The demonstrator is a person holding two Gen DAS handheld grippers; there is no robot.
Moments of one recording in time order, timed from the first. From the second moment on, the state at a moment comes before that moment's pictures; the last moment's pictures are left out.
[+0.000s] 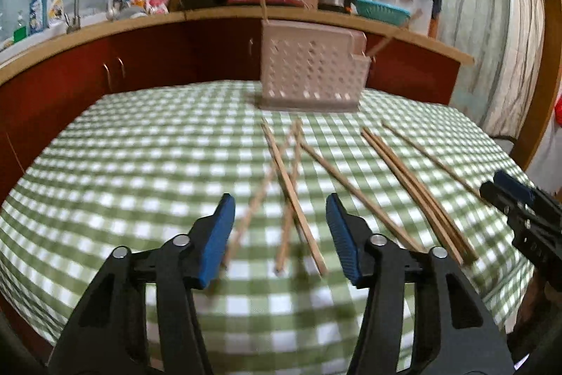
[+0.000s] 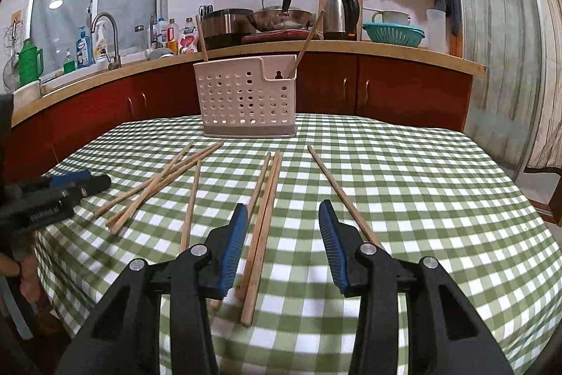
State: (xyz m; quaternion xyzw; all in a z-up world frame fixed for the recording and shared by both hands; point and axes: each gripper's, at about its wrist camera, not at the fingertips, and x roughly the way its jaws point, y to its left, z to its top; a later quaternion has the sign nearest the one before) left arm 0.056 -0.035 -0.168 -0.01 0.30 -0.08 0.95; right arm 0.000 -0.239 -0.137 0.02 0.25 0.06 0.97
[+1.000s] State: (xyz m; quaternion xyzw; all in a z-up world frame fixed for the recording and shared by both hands) left arm 0.057 -0.042 -0.200 0.02 0.34 -0.10 0.94; right arm -0.002 -0.239 -0.142 0.03 0.26 0.07 0.96
